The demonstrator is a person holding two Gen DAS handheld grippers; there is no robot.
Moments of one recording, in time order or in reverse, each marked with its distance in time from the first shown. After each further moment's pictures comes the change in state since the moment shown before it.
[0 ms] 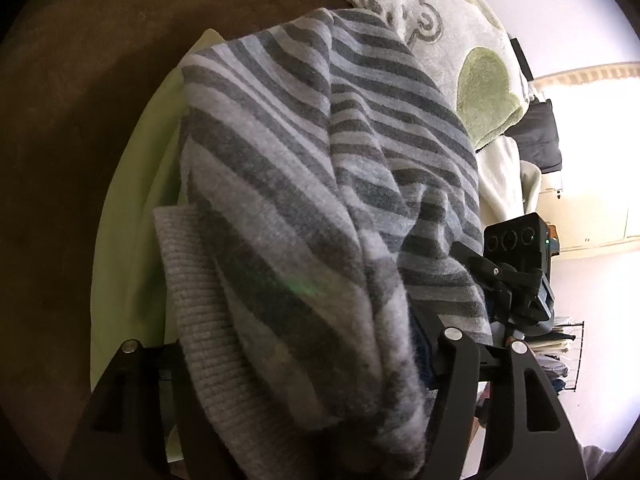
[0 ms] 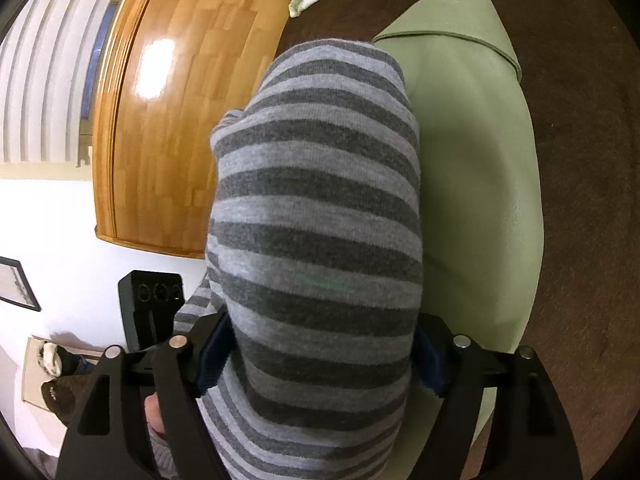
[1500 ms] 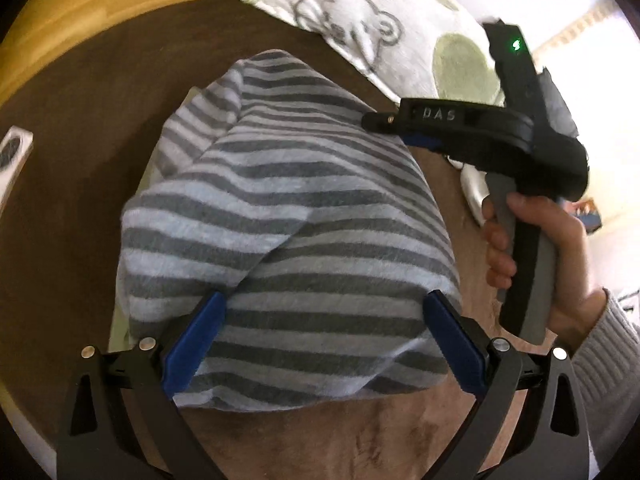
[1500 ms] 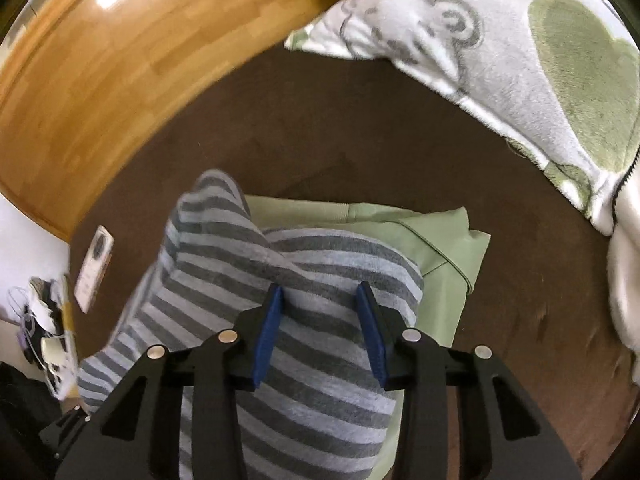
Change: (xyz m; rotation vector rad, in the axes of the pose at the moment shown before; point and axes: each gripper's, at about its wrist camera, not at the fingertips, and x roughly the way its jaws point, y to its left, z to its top) left arm -0.036 -0.047 -0.055 0.147 -0.157 0.191; right arm 0.040 0.101 0.052 -0.407 -0.096 -0.704
